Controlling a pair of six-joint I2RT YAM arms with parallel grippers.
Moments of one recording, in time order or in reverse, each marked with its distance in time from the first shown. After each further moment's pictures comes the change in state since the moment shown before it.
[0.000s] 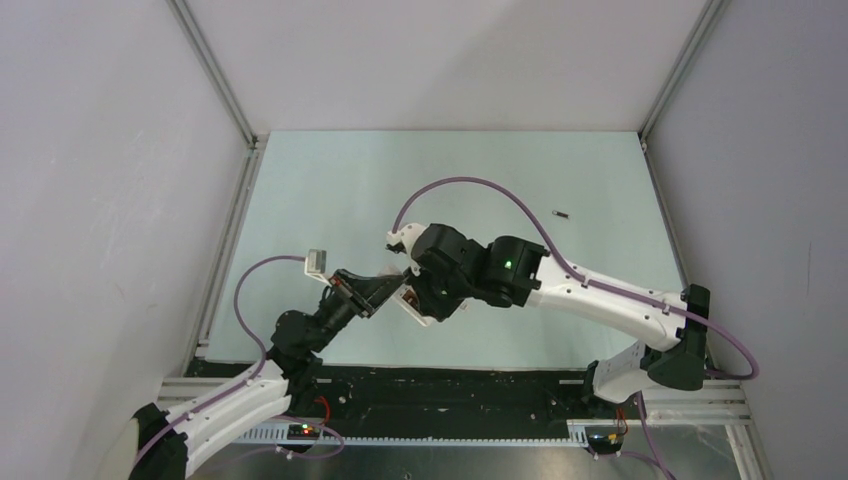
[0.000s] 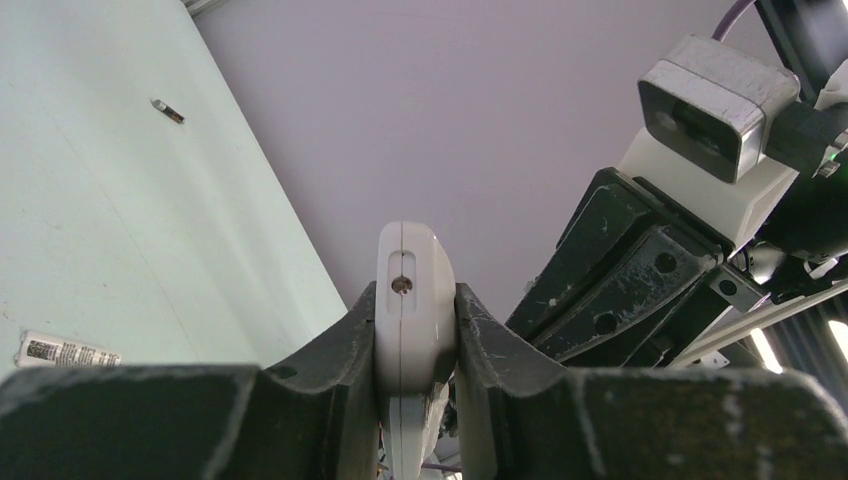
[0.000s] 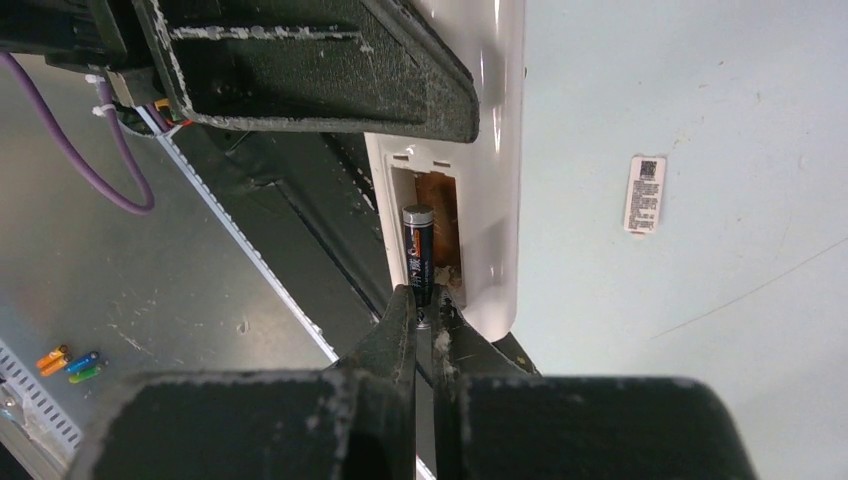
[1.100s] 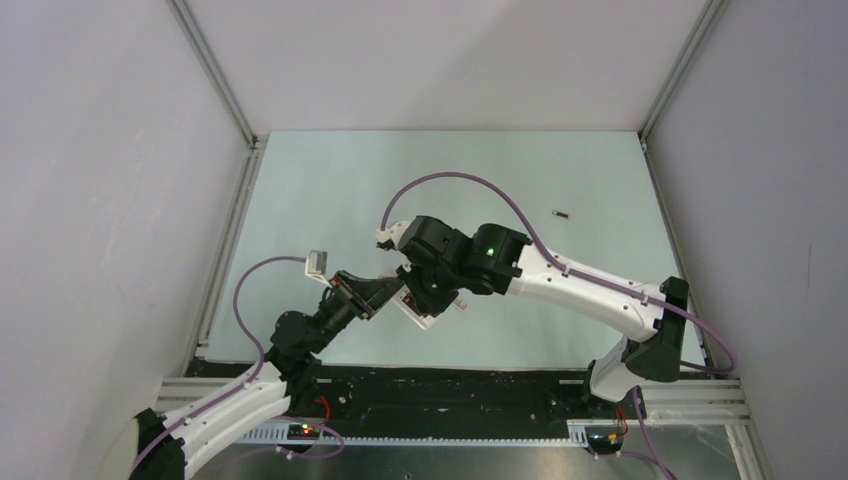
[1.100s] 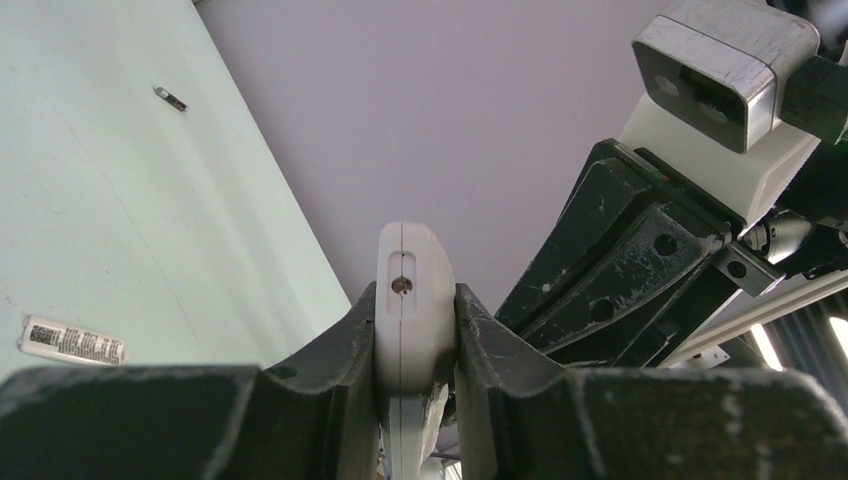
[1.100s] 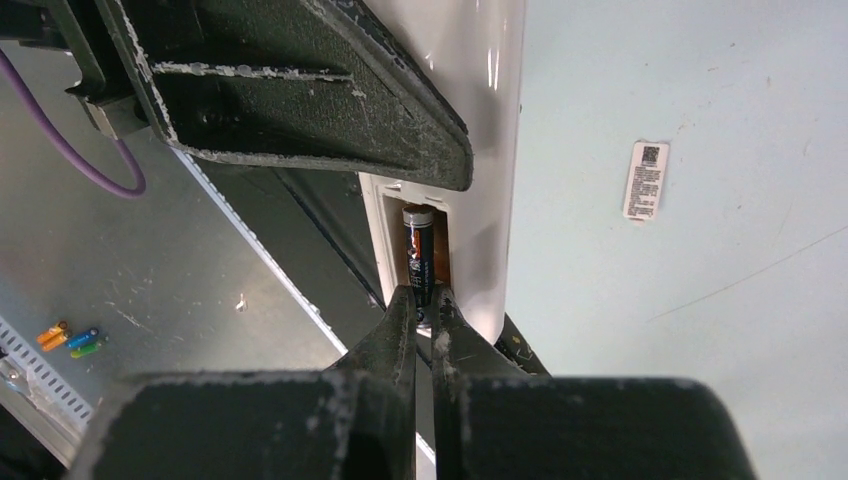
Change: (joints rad) left arm 0.001 -0.044 0.000 -0.055 0.008 -0.003; right arm -0.017 0.103 0.137 -0.122 -0.042 -0.027
